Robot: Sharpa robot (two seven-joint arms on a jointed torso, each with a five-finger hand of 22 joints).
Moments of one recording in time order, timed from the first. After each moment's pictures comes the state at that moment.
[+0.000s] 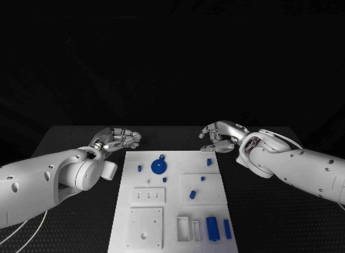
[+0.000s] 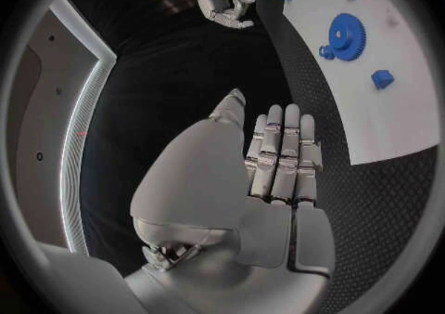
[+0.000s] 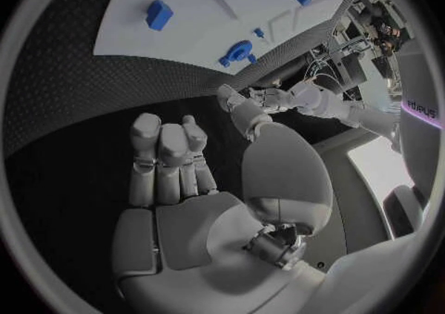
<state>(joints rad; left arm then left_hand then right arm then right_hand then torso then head) 1.33 -0.80 -0.17 1.35 -0.11 -0.33 0.26 1.54 -0.10 0.07 0.29 0.17 0.80 0.18 0.40 0.30 1.15 0.14 0.07 0.07 0.90 0.13 0.36 0.50 0.03 0.51 0.04 0.76 0.82 1.23 -0.77 0.01 1.26 -1.35 -0.36 0.13 1.02 -0.22 0.52 -0.25 0.17 0.87 0.12 0.31 0.43 1.12 0.02 1.12 1.18 1.28 -0.08 1.20 1.15 0.22 1.16 -0.05 1.05 1.31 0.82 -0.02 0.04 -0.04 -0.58</state>
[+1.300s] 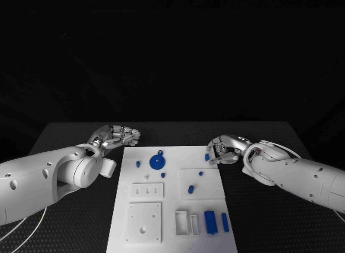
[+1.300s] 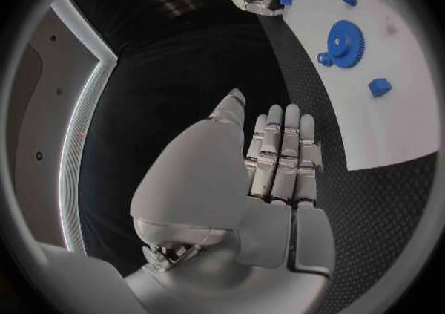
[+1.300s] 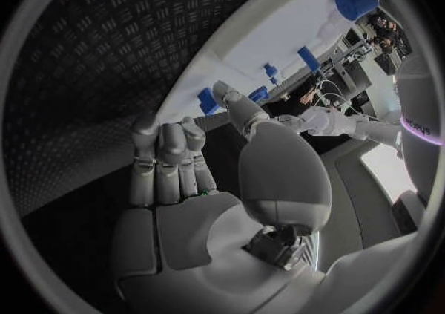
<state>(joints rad) 1.32 -0.81 -0.17 1.35 -0.11 -0.31 0.27 1.54 -0.10 0.07 0.29 0.17 0.80 0.18 0.40 0.30 1.15 0.14 0.07 0.07 0.90 0.13 0.36 0.50 0.03 0.51 0.04 0.76 0.82 1.12 -0.73 0.01 1.09 -1.38 -0.31 0.20 1.08 -0.22 0.48 -0.28 0.25 0.87 0.13 0.30 0.42 1.10 0.03 1.12 1.18 1.26 -0.08 1.19 1.15 0.22 1.14 -0.04 1.04 1.31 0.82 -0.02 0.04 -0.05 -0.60</state>
